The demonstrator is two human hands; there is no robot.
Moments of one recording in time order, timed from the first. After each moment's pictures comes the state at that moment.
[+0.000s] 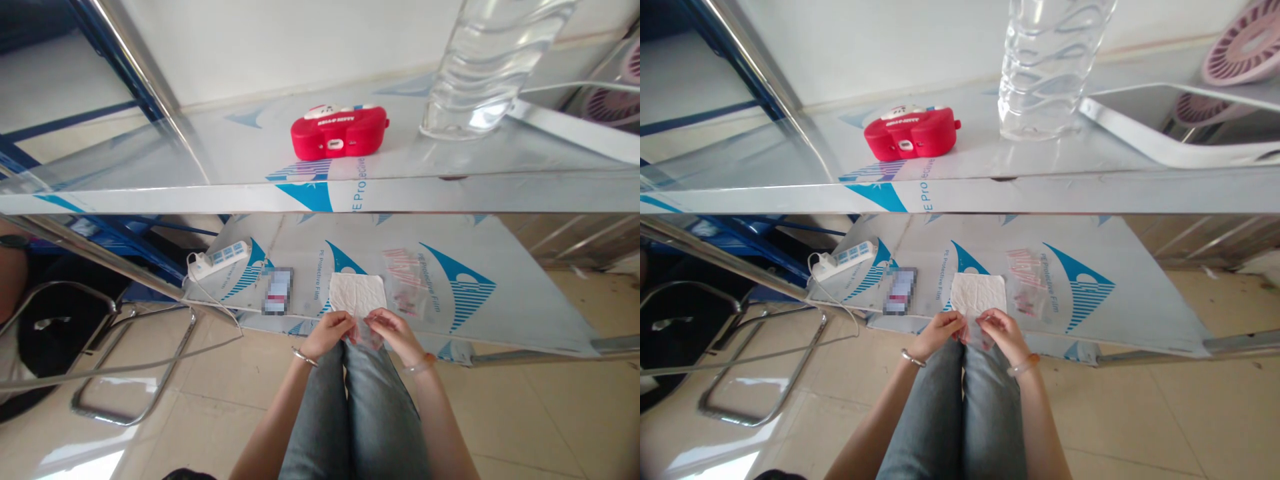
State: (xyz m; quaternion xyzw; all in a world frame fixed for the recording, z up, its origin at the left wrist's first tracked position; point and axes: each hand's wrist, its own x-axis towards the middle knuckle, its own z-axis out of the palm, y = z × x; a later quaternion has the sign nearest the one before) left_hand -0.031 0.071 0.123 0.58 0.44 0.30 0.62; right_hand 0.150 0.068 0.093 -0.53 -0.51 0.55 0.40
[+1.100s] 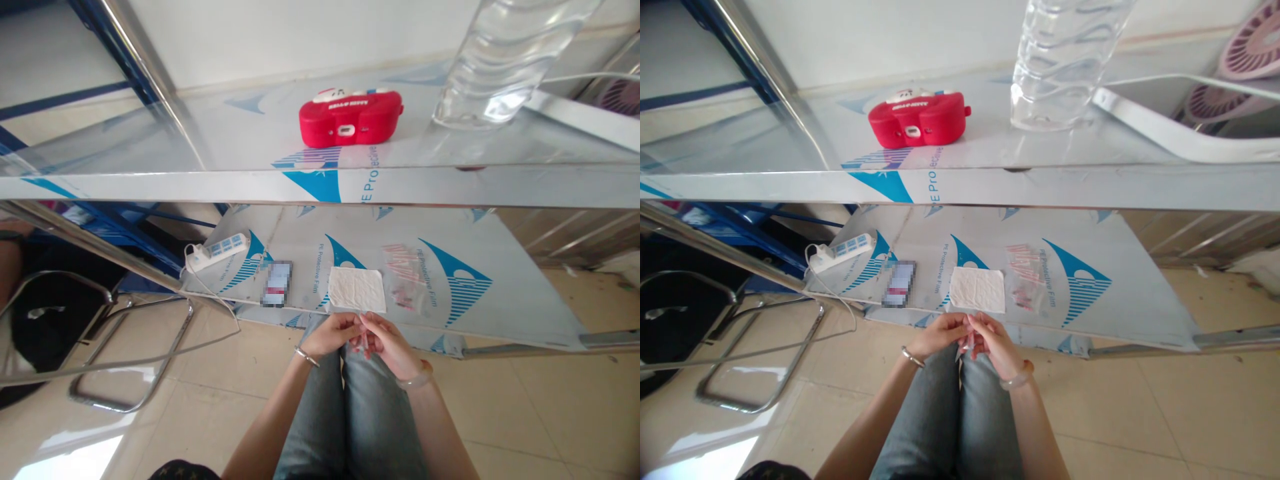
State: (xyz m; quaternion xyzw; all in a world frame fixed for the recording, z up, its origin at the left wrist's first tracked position) left_hand -0.027 0.059 0.131 0.56 0.32 0.29 0.71; right_hand 0.122 0.038 0.132 -0.42 -0.35 0.74 0.39
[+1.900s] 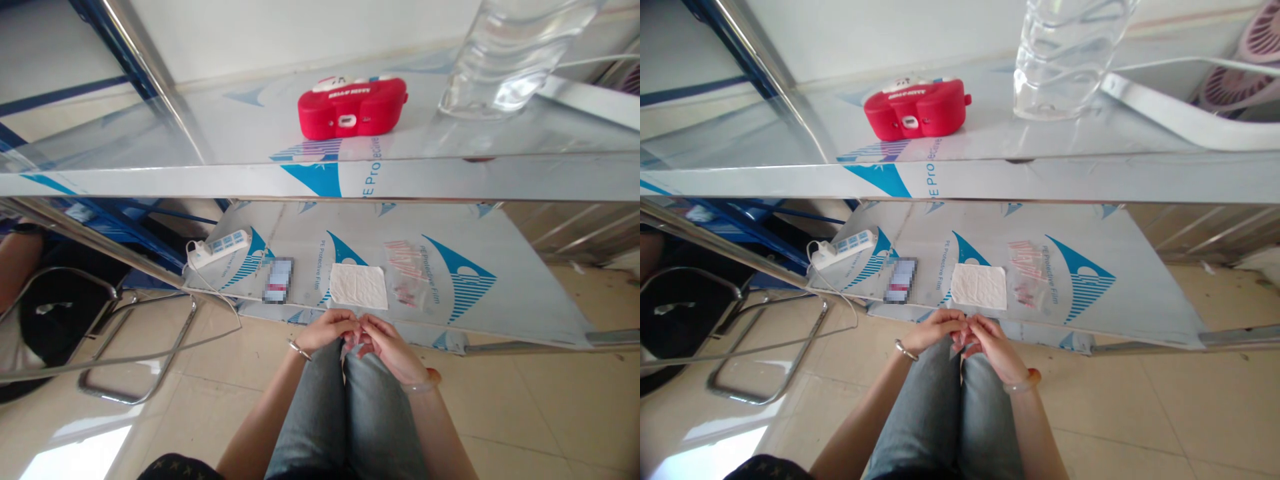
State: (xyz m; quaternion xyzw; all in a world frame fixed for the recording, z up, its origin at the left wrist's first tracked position) left_hand -0.038 0.059 0.147 0.56 0.35 0.26 0.70; right_hand 0.119 0.030 0.138 -0.40 -0.35 0.75 0.38
